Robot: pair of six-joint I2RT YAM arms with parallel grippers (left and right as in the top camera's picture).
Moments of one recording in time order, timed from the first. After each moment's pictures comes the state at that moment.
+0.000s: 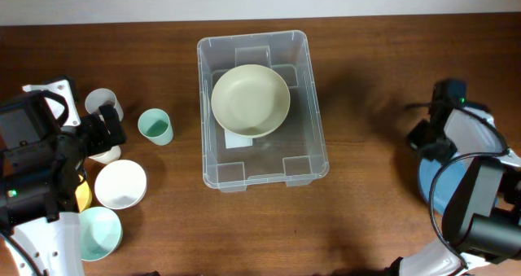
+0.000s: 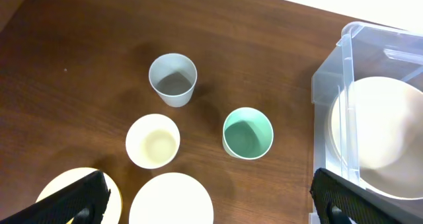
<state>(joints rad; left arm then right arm) 0.30 1.14 1.31 -0.94 0.08 -0.02 -0.30 1.83 1.24 -0.87 0.17 0.46</state>
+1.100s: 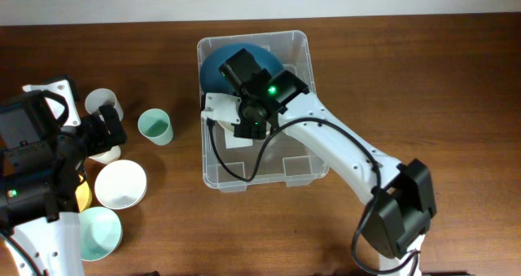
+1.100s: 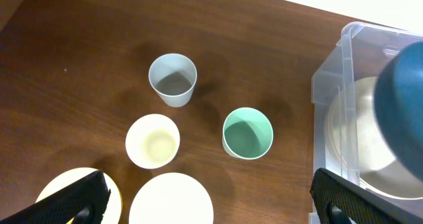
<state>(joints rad) 0.30 1.14 1.31 -0.94 0.08 -0.02 0.69 2.01 1.85 -0.98 -0.09 -0.84</state>
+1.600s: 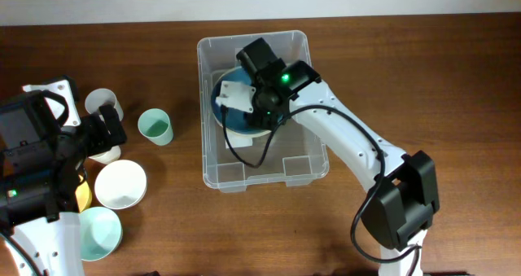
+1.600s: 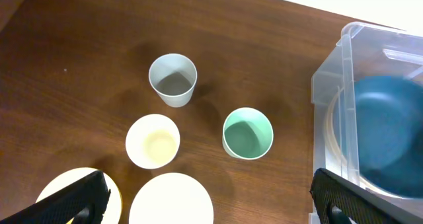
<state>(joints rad) 0.30 1.14 1.31 -0.94 0.08 -0.02 0.59 2.02 1.85 -0.99 -0.11 -0.81</state>
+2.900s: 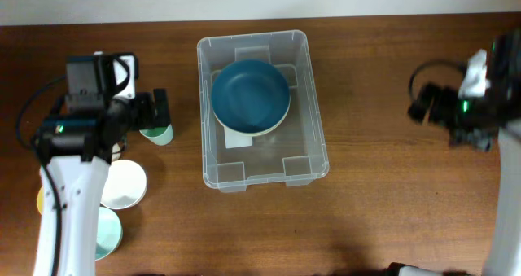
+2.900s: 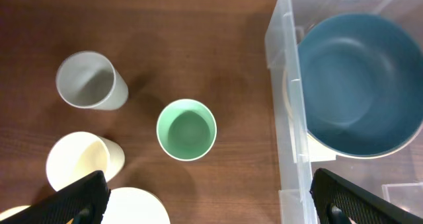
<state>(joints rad) 0.01 1.38 1.45 -0.99 0.01 -0.04 -0.26 1.43 1.66 -1.46 -0.17 0.18</state>
